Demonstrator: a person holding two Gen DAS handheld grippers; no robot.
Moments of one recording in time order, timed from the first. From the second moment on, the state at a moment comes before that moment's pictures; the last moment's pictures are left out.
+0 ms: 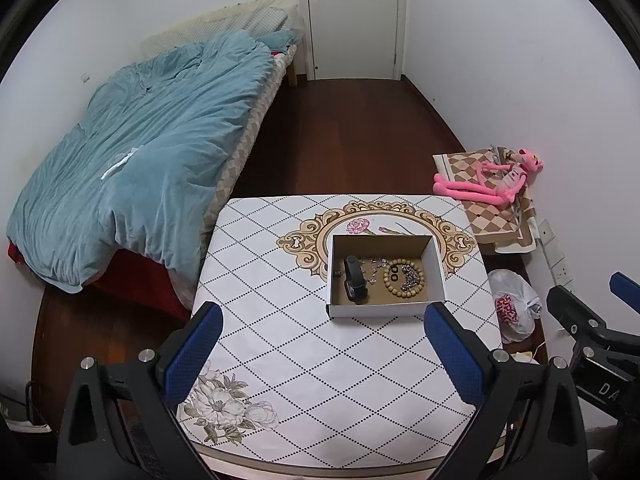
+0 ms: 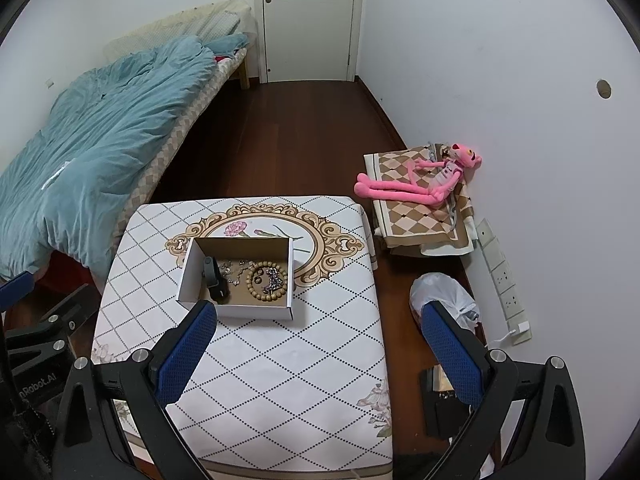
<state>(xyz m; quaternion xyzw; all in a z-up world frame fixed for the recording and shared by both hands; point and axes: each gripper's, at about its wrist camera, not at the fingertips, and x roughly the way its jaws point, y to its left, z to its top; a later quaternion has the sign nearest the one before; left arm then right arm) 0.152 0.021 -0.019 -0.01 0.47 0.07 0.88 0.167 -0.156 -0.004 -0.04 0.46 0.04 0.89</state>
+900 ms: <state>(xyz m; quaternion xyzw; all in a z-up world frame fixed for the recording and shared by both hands) 0.149 0.022 -0.014 -0.02 0.47 0.07 0.88 0.162 -0.156 0.000 -0.04 0.46 0.04 0.88</state>
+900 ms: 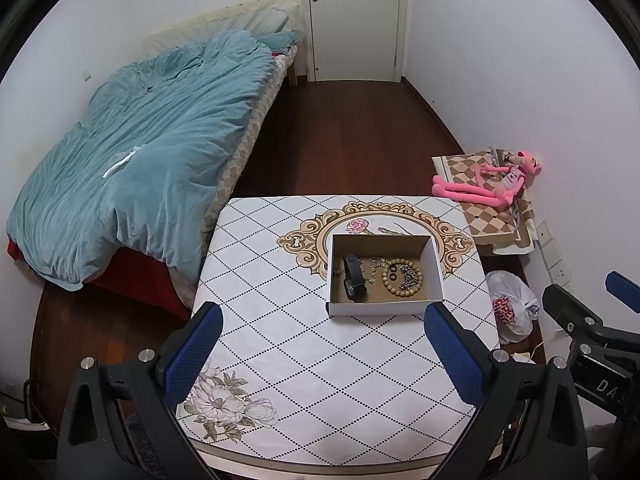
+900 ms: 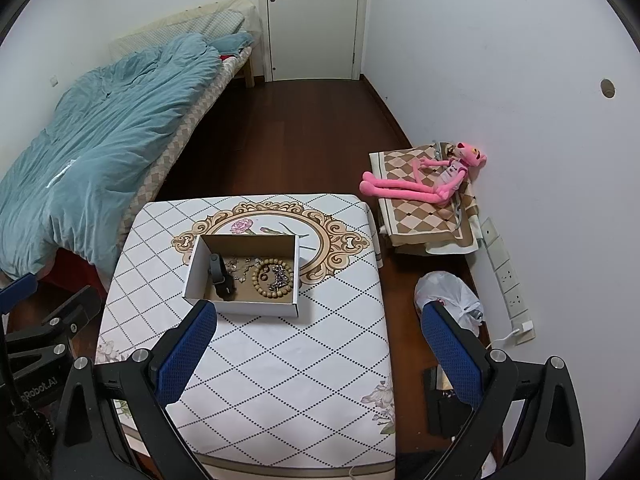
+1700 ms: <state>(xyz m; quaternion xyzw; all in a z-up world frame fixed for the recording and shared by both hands) 0.147 0.020 -0.009 -0.02 0.46 0.08 0.88 0.161 -0.154 0.001 -0.04 0.47 0.05 0.88</state>
